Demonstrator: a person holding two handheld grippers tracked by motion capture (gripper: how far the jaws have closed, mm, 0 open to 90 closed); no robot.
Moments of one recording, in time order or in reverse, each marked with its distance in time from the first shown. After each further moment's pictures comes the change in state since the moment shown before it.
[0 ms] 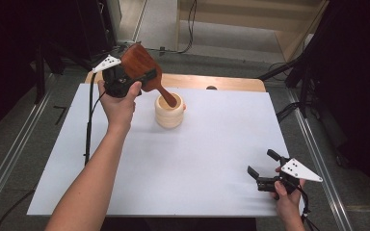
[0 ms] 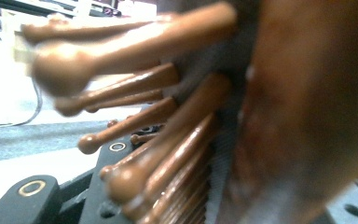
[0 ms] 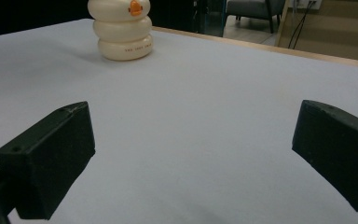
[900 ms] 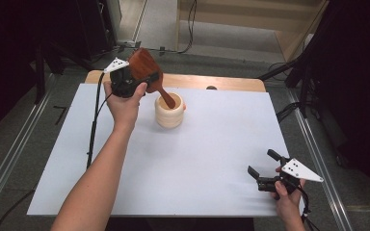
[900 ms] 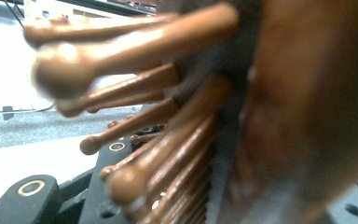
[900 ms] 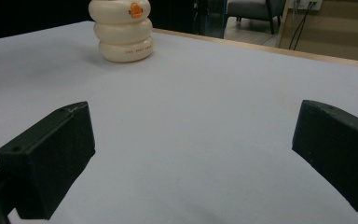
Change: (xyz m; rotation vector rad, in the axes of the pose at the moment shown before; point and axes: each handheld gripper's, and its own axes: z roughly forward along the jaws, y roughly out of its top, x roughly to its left) left arm 0.012 -0.017 0.023 0.058 0.070 0.007; right arm -0.001 0.000 -0.001 -0.006 0.004 0.006
